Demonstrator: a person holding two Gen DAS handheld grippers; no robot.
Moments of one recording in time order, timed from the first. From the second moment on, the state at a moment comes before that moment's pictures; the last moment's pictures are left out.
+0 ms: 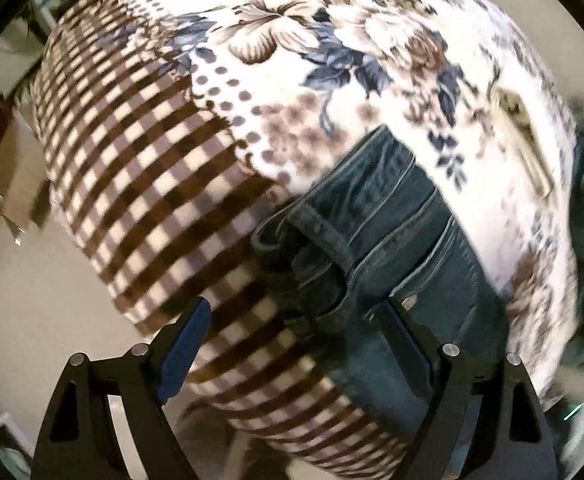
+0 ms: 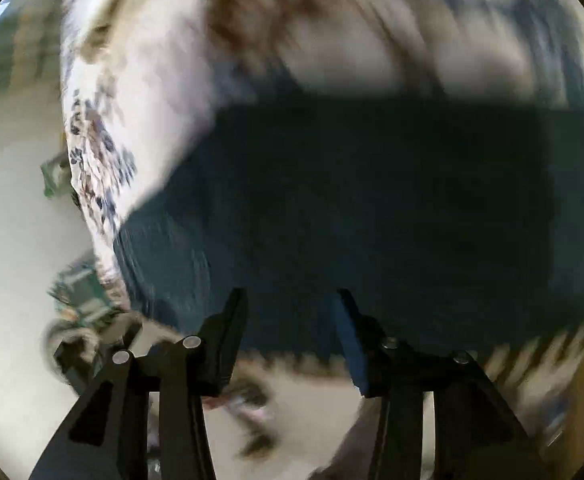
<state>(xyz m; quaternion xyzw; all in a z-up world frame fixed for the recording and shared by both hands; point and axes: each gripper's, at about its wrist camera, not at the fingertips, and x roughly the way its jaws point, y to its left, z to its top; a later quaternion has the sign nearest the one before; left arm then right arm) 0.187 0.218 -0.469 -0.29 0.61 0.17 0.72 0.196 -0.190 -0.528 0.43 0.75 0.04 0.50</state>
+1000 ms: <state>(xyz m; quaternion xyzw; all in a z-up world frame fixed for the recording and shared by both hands) 0.172 0.237 -0.479 -0.32 0.59 0.15 0.72 0.194 -0.180 -0.469 0.31 0.77 0.10 0.56</state>
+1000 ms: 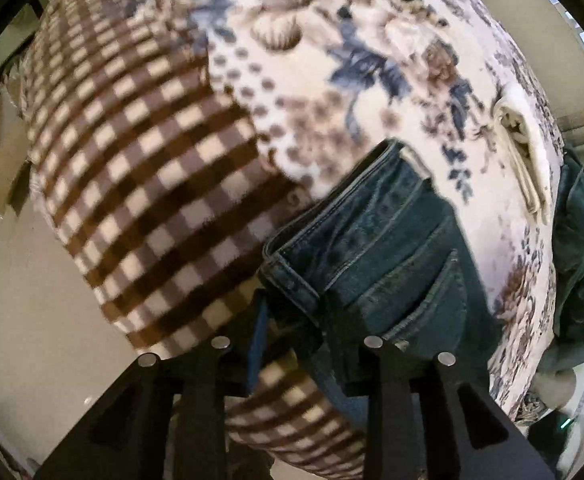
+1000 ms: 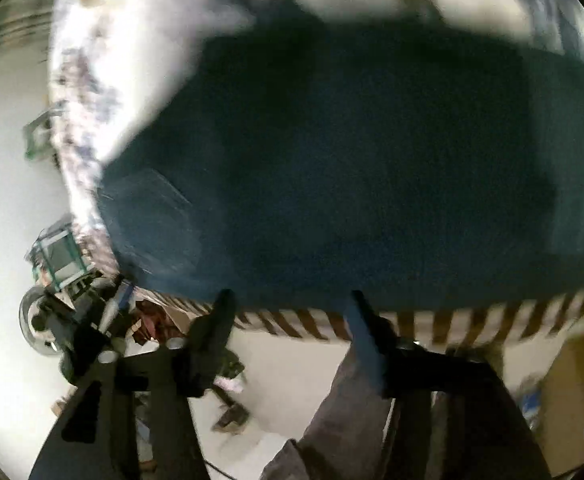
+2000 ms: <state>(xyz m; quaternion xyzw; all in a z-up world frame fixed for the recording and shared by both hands) 0.224 0.097 -0.475 -0.09 0.65 0.08 0.75 0.314 -0.178 -0.547 0.23 0.73 0.04 0.64</state>
